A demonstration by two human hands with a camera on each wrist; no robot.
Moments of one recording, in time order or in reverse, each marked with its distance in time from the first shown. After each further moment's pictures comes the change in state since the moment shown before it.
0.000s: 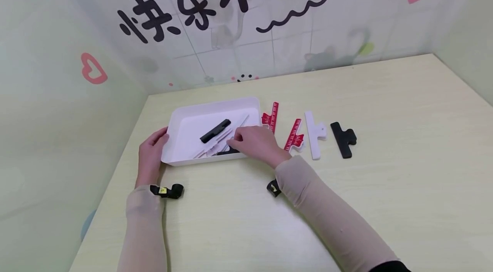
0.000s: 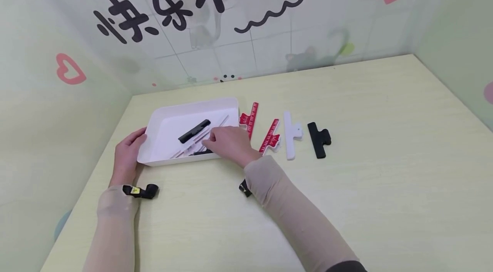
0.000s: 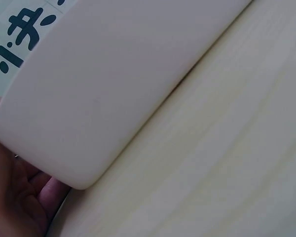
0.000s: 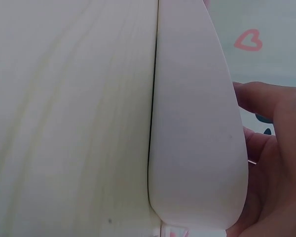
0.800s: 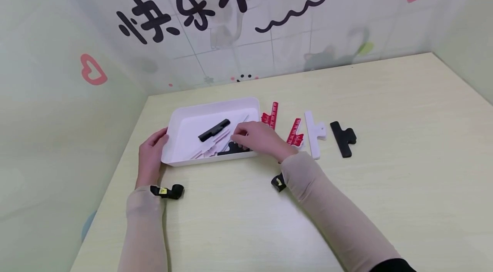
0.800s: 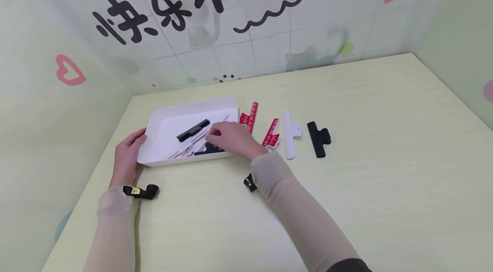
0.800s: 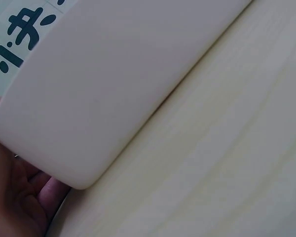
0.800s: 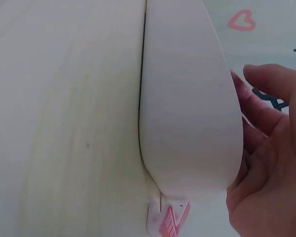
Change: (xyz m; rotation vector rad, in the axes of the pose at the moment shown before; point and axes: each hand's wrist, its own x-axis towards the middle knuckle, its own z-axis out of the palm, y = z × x) left_hand -0.001 0.000 0.000 -0.012 -0.007 0.004; right_hand 0.003 0.016 -0.010 0.329 -0.098 -0.059
